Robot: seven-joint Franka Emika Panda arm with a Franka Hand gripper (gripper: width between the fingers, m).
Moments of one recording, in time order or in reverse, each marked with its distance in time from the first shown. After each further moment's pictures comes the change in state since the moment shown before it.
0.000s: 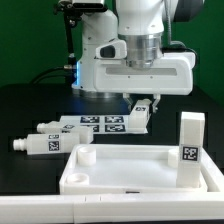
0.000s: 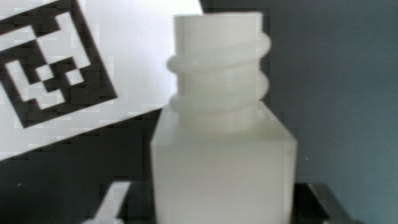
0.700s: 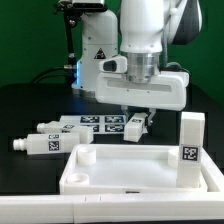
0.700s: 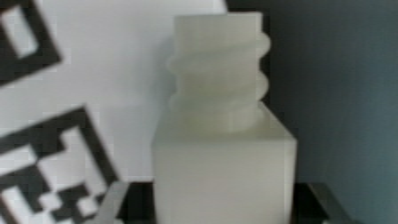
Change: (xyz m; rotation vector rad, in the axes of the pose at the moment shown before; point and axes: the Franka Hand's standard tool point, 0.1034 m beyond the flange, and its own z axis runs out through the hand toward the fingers) arm -0.039 0.009 0.047 -0.047 0.097 0.014
